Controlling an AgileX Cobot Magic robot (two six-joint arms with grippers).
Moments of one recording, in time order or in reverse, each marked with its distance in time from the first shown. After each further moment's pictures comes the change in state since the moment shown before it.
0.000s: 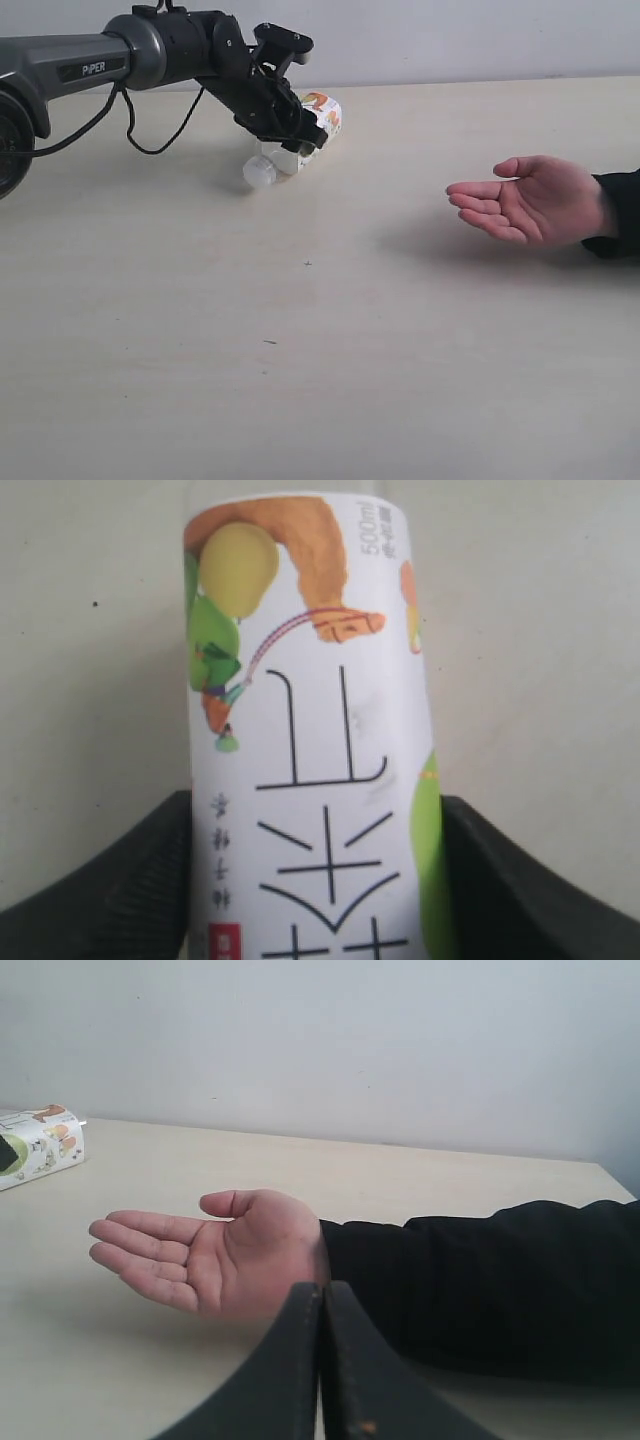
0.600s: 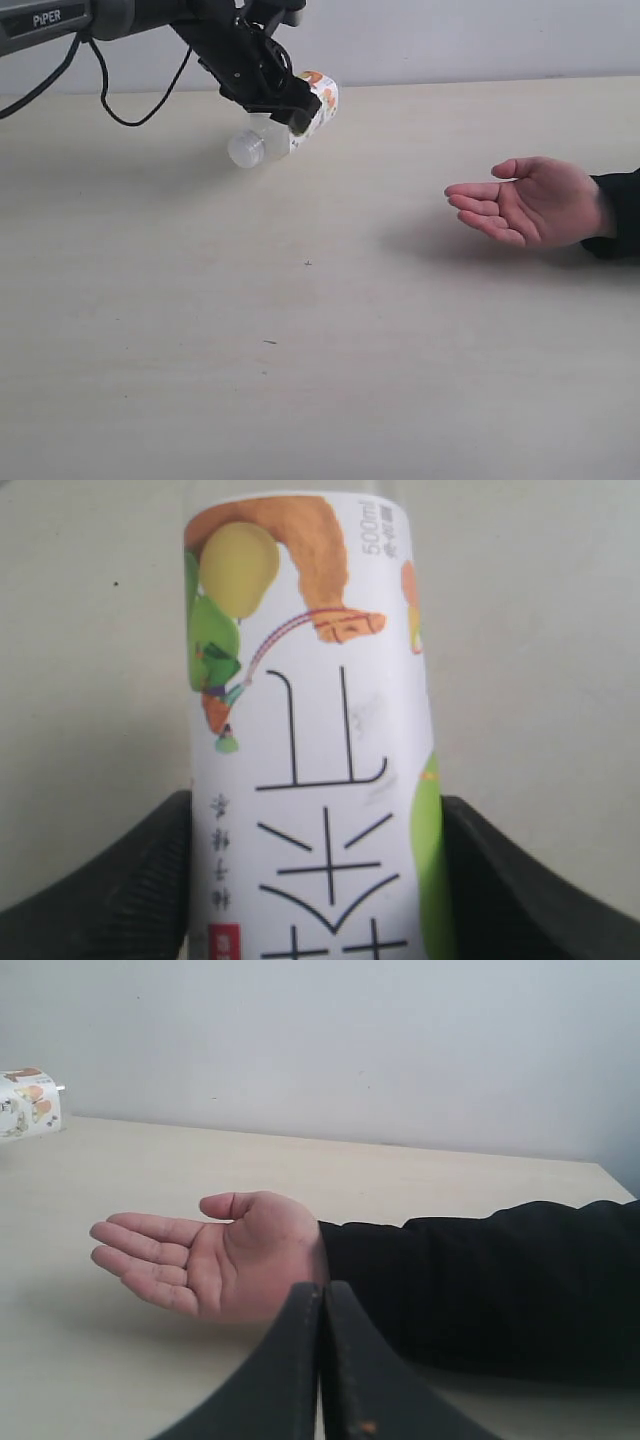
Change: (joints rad) left arm 0.003 -0.124 0.000 0.011 0.193 -0.036; right arm 0.000 0.000 0.000 0.000 0.000 0.000
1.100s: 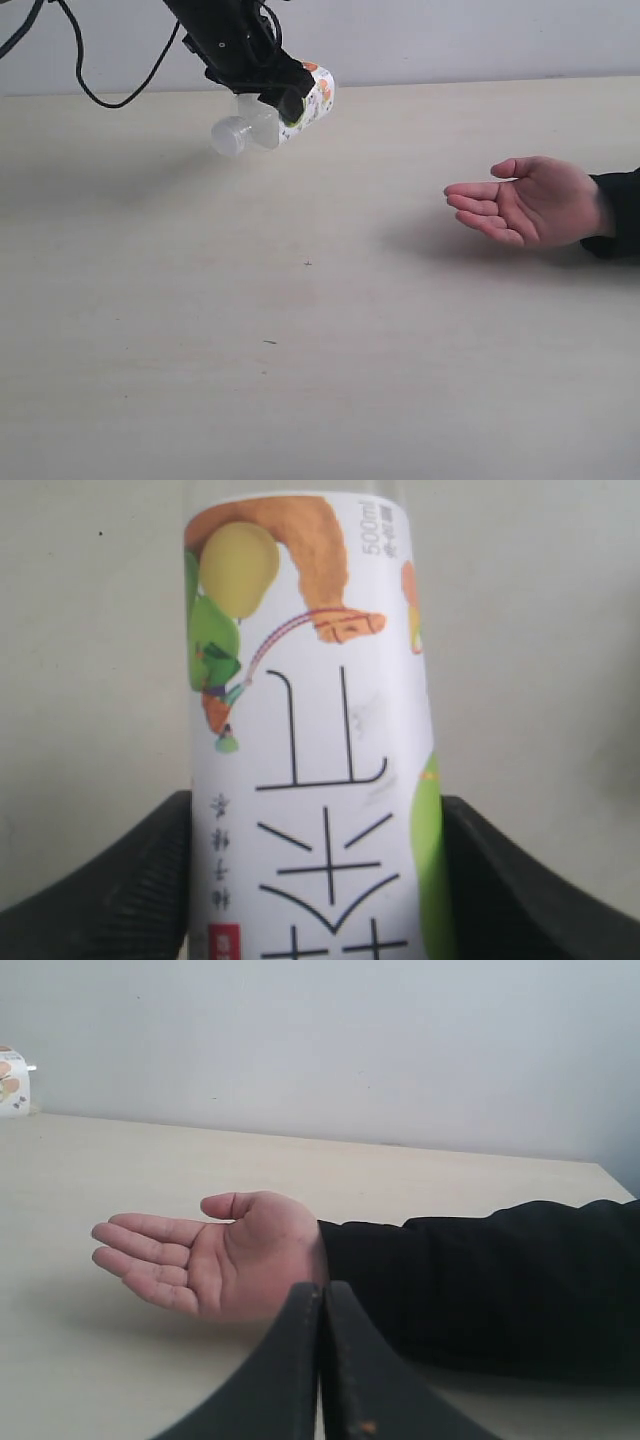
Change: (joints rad) left arm -0.008 -0.093 0.000 0.013 0.174 -0.036; right arm 0.000 0.000 0.000 0.000 0.000 0.000
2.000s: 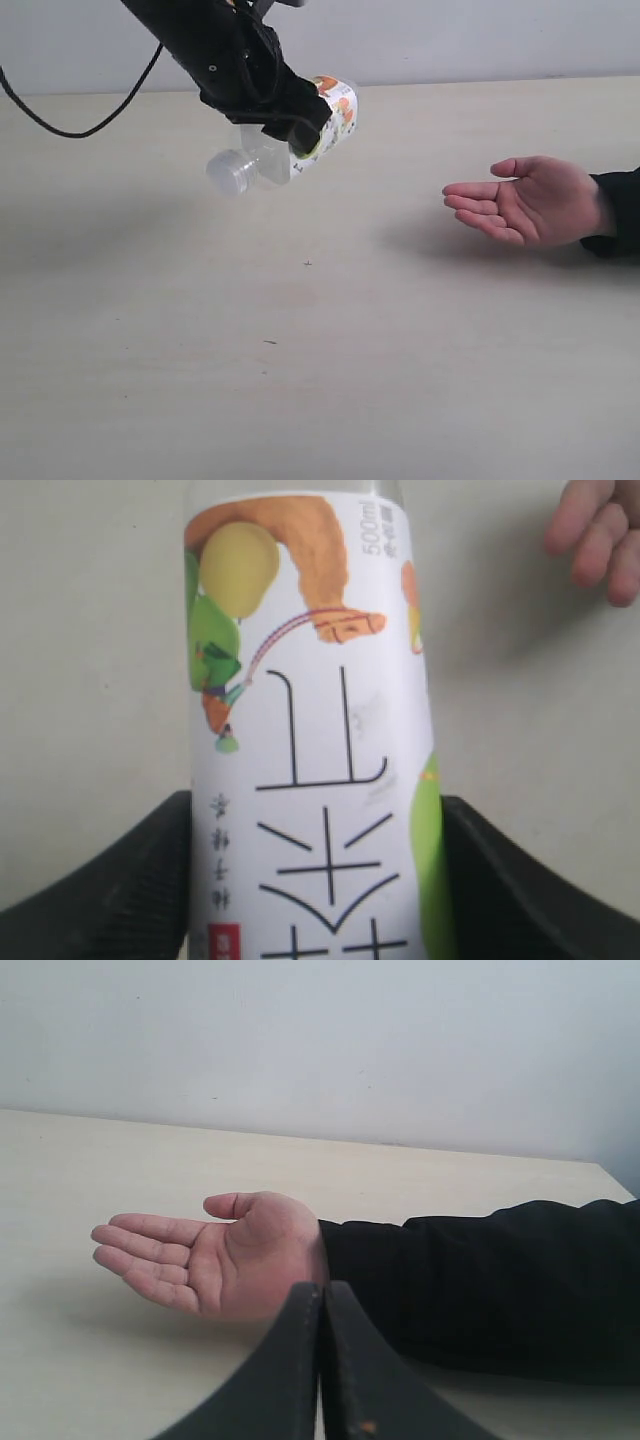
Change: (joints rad) left arm -0.133 -0.372 0.496 0.010 -0.176 -0.077; right arm 0.000 0.000 0.000 0.000 0.000 0.000
